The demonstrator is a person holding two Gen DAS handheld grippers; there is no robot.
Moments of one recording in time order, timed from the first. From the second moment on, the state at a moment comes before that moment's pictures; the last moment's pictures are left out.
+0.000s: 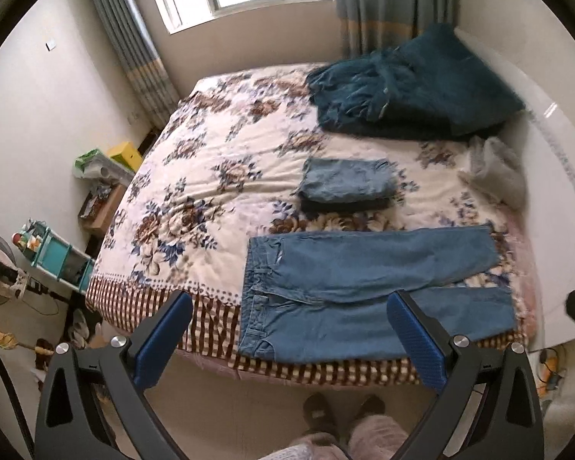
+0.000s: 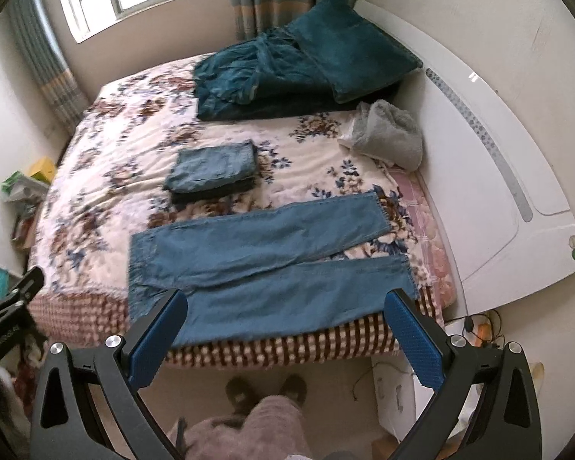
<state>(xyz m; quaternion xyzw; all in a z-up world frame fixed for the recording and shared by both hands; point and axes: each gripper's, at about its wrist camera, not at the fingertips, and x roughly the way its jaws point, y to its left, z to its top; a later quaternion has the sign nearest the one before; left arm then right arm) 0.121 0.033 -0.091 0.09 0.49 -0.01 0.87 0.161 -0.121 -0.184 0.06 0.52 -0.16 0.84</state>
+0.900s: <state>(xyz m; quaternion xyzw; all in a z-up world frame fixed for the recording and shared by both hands) 0.409 -0.149 -0.548 0.33 0.64 -0.04 0.70 0.540 -0.278 -0.738 -0.26 0.72 -0.05 0.64</state>
